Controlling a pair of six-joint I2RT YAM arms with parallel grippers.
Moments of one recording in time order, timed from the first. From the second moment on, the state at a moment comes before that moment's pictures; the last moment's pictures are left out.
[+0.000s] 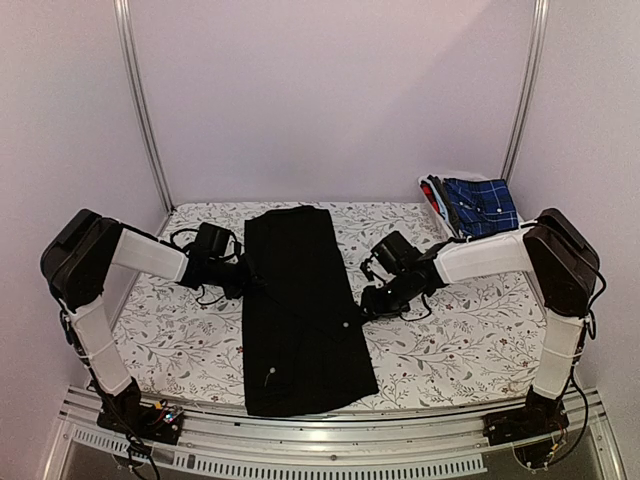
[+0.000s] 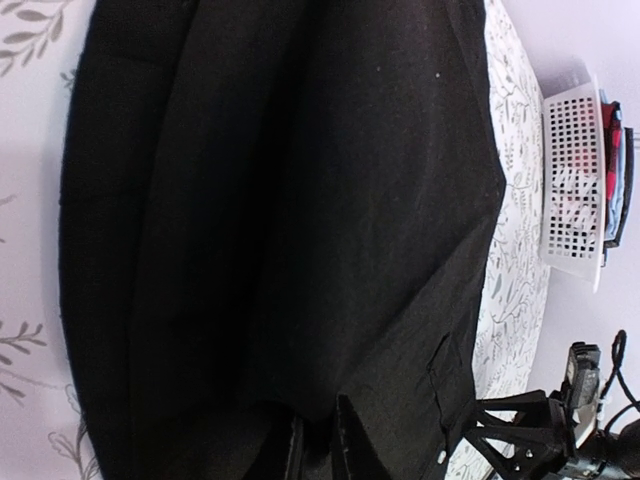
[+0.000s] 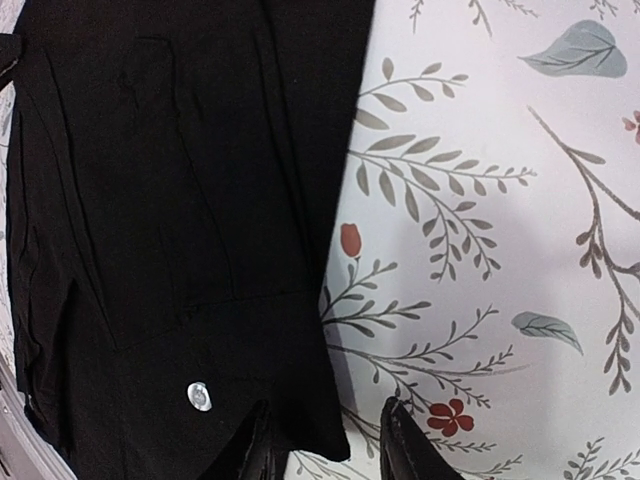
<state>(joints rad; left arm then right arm) -0.41 1.83 0.87 0.16 0.33 -0.92 0.76 1.92 1.16 -0.31 -0.19 0.48</state>
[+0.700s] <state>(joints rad) -0.41 1.83 0.95 0.09 0.33 -0.86 0.79 1.88 1.18 -0.42 -0.32 0.52</state>
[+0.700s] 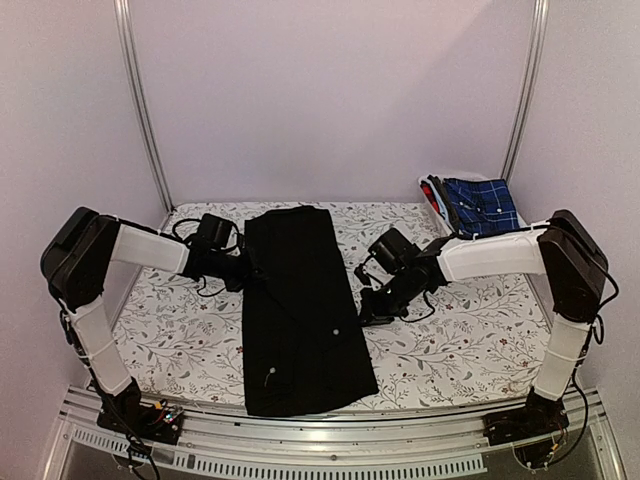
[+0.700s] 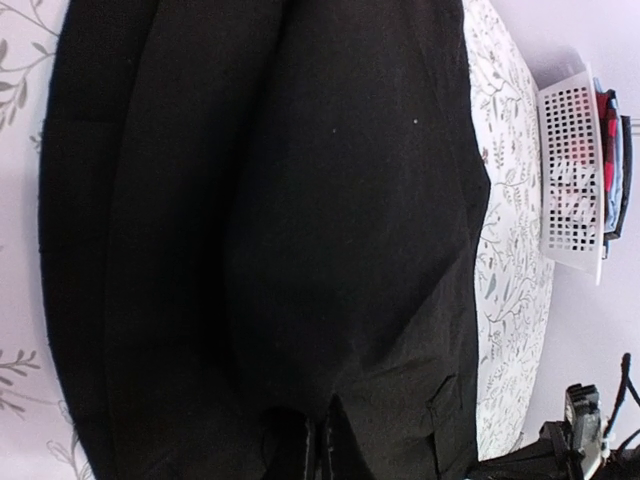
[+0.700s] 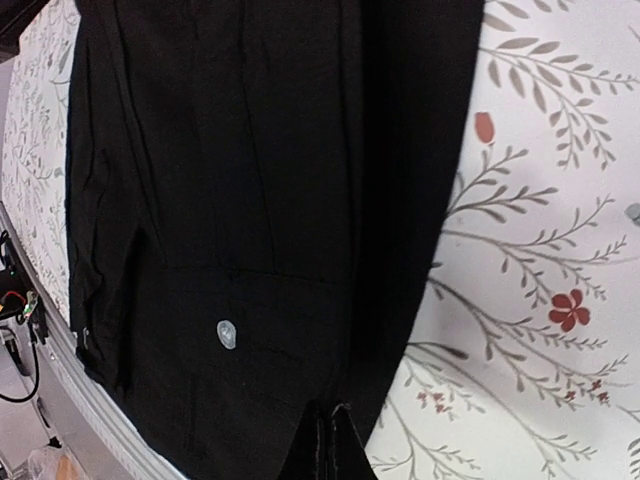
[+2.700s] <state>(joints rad) -0.46 2.11 1.27 -0.02 0.29 -0.71 0.96 1.73 1.01 -0.43 -0.27 0.73</state>
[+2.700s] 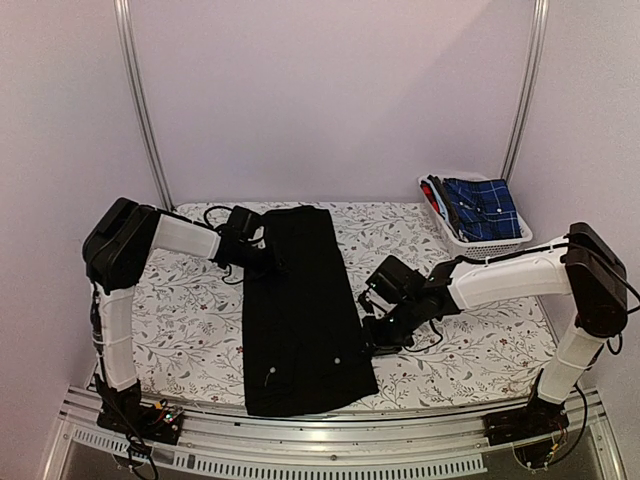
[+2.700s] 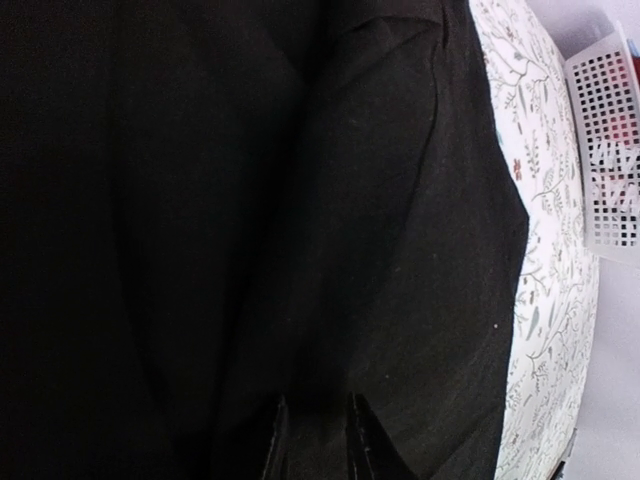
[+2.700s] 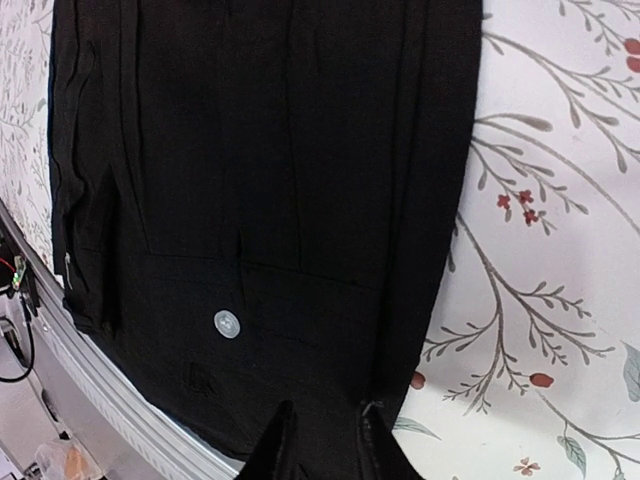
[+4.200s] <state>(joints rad) -0.45 2.44 1.80 -0.13 0.26 -0.62 0.67 2.33 1.72 -0.17 -0.40 0.49</state>
